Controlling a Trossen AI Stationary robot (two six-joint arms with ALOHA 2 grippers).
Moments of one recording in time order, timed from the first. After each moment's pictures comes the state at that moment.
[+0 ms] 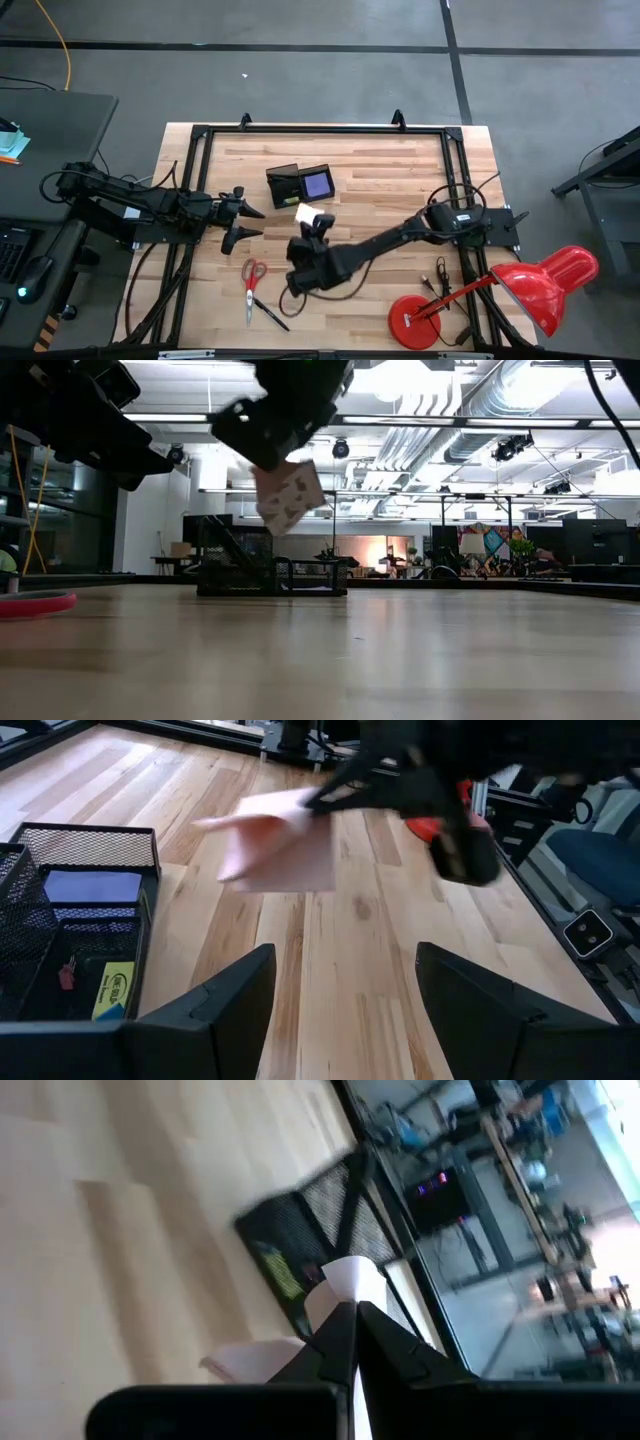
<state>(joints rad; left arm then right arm) -0.10 0.57 0.22 0.00 -0.12 -0.27 0.36 2.34 2.08 -0.99 1.09 0.35</state>
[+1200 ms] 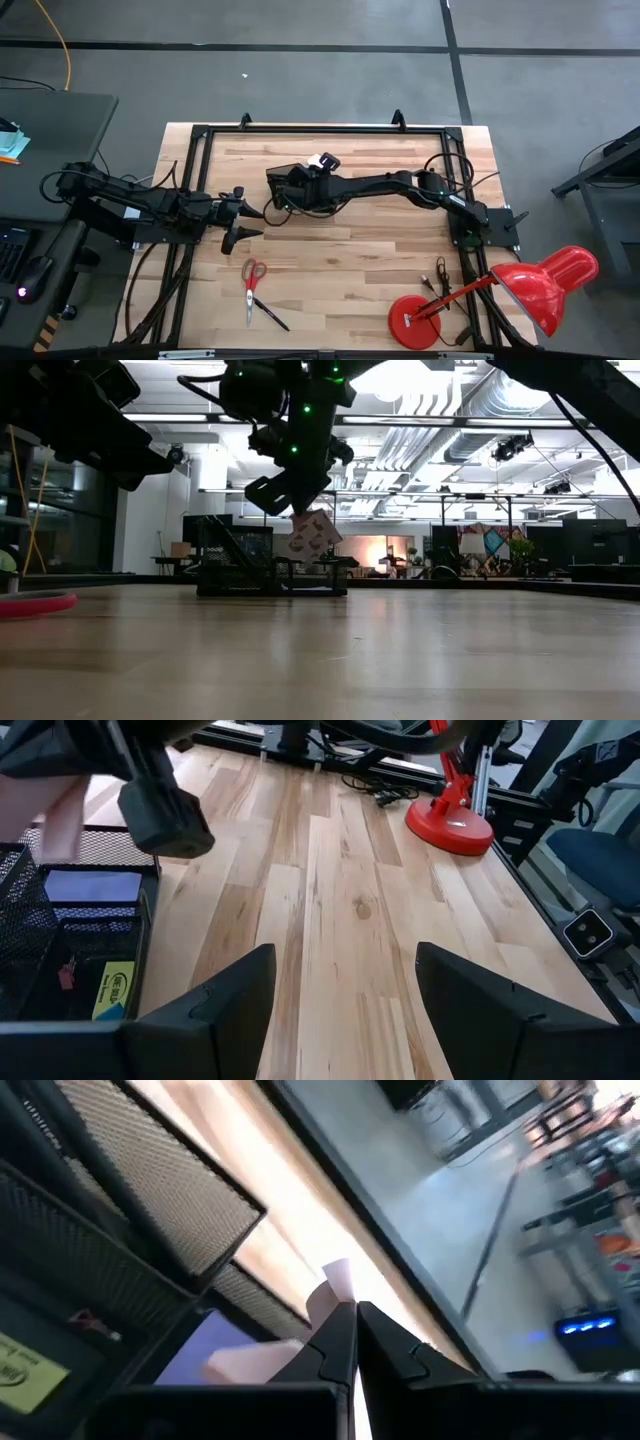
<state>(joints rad) -0.10 0.57 0.22 0.00 -0.12 -0.27 -0.02 2.34 2.08 -0.97 0.95 0.42</state>
